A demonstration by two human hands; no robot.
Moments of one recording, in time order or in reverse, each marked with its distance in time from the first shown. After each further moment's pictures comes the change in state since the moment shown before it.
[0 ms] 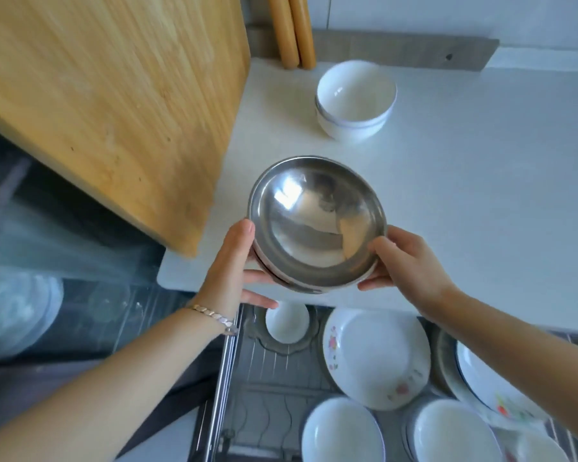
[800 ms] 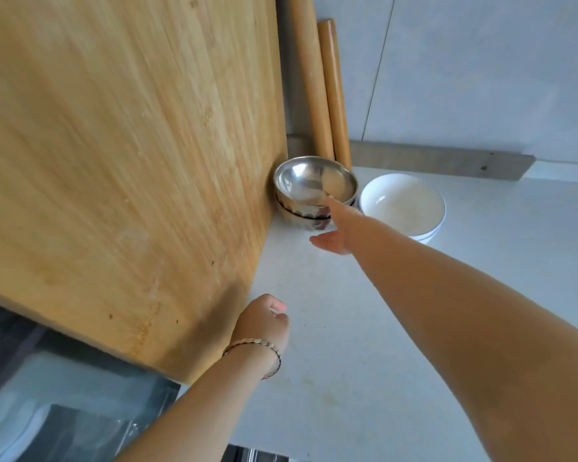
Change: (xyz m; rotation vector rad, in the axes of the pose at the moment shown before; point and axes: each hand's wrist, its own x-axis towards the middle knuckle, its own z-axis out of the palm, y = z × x) left_hand 0.136 0.024 -0.031 0.450 0.375 -0.015; right_hand 0.240 -0.136 0.080 0.379 0.029 0.266
